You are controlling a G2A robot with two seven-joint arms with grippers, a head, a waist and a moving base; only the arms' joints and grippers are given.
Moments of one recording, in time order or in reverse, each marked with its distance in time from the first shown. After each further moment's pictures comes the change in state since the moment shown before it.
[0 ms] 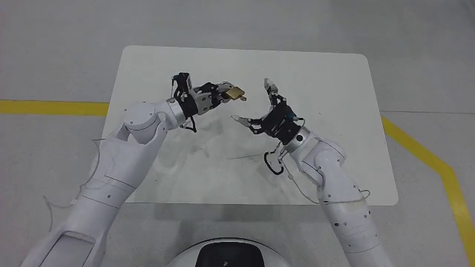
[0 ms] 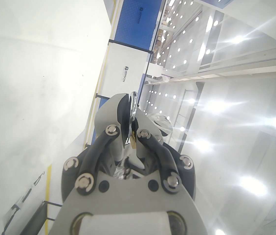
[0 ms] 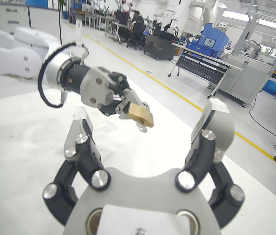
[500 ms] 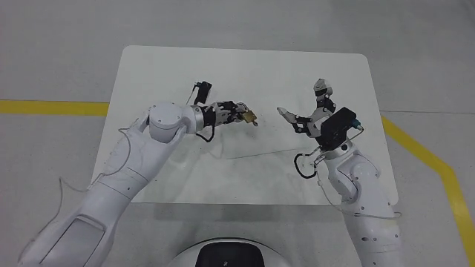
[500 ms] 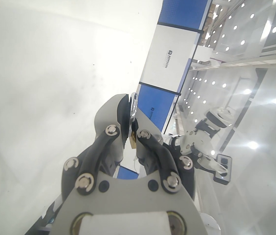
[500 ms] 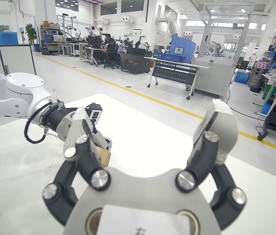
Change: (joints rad) left arm -0.115 -0.044 0.205 0.155 0.199 -0.005 -0.044; right arm -0.156 0.027 0.218 -0.073 0.119 0.003 -0.098
